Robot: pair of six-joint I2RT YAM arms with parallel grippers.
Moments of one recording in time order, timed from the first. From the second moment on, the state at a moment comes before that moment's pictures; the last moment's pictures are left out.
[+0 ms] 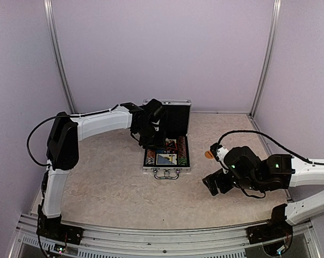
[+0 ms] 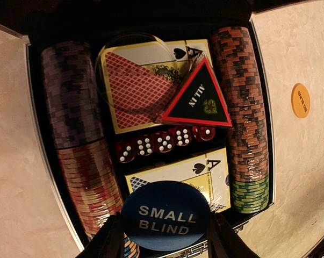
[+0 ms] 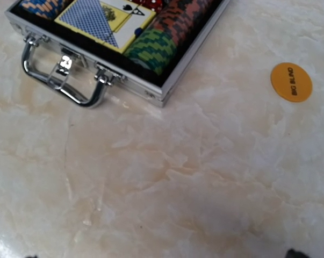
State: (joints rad) left arm -0.77 2.21 1.93 -0.82 0.02 -0.60; right arm 1.12 1.05 0.72 -0.50 0.44 0.41
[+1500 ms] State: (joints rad) left arm -0.82 2.27 1.93 -0.84 -0.06 -0.58; right arm 1.12 1.04 0.72 -0.51 0.45 0.44
